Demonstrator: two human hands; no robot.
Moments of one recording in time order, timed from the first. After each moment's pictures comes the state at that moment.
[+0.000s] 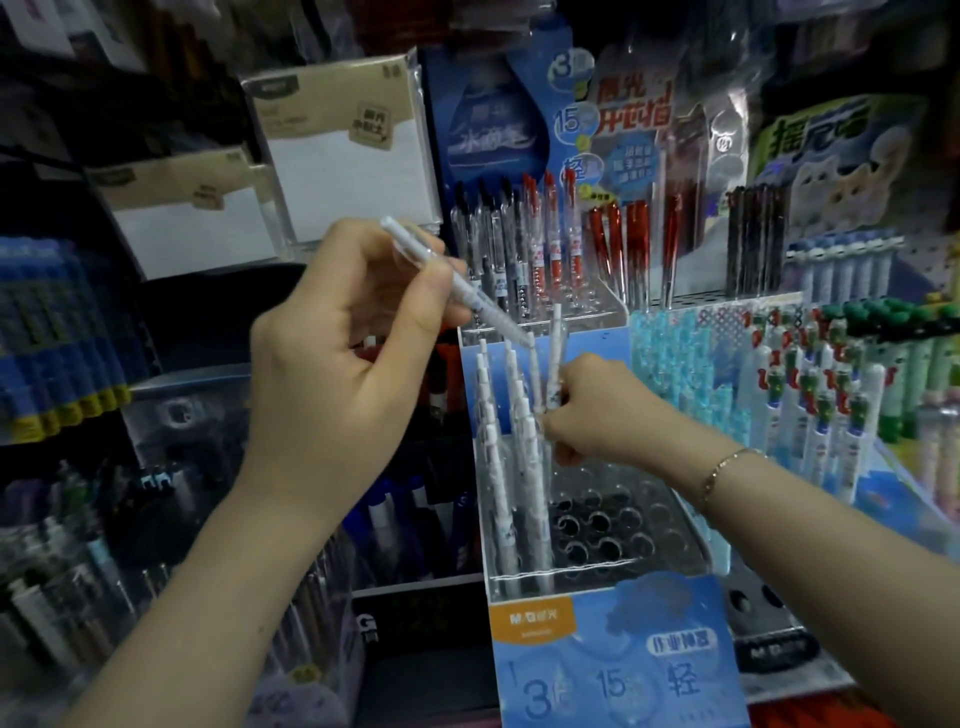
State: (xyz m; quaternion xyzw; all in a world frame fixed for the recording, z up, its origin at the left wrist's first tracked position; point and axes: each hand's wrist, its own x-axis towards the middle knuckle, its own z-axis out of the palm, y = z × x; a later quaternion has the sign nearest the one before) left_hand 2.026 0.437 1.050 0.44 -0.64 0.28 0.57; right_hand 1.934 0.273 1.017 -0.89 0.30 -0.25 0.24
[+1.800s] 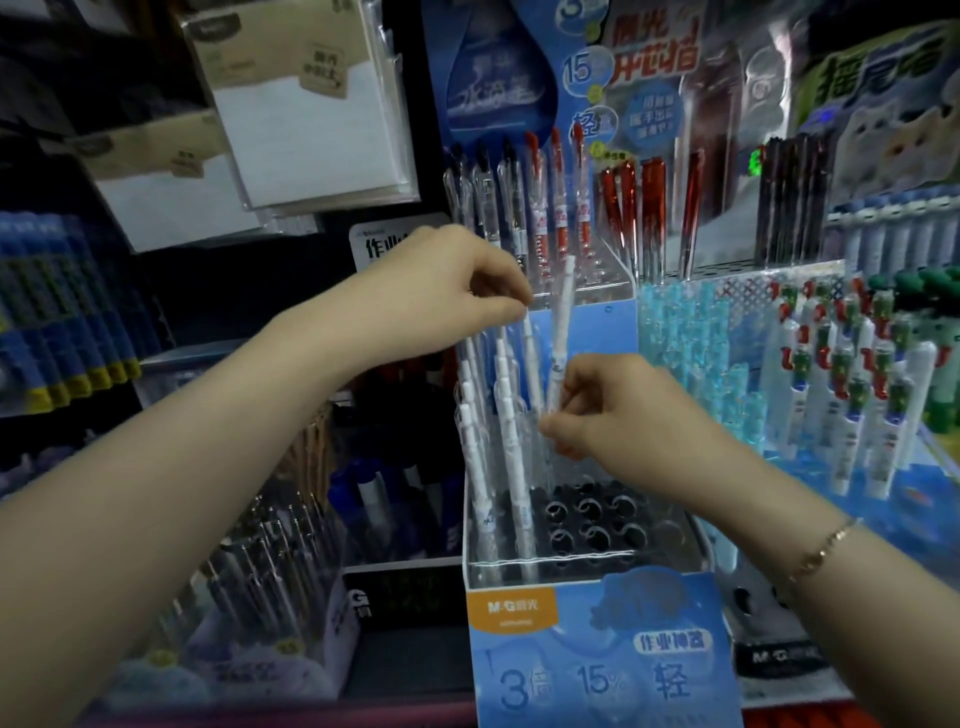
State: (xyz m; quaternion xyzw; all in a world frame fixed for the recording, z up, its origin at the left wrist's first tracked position) left_hand 2.048 0.365 1.088 0.71 -0.65 0.15 0.20; right_hand 1.908 0.272 0.993 -0.87 0.22 -0.33 0.30
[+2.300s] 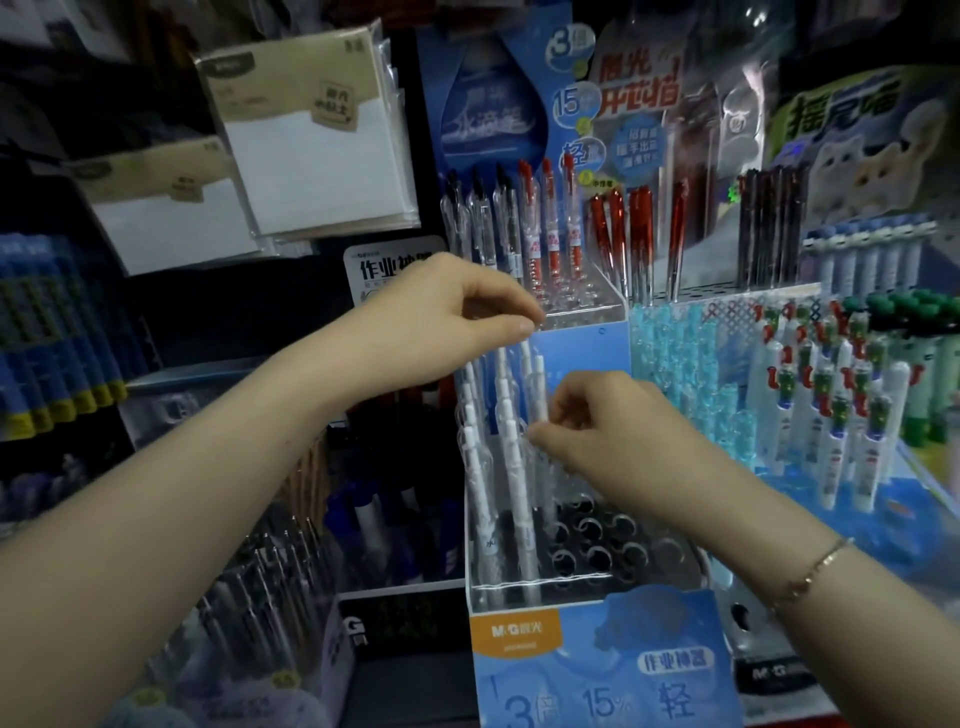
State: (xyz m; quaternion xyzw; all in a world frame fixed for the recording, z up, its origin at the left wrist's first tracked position) left_hand 2.050 0.370 1.082 0.65 -0.69 0.05 0.31; right_hand 1.905 0.291 1.005 -0.89 0.24 -0.31 0.24
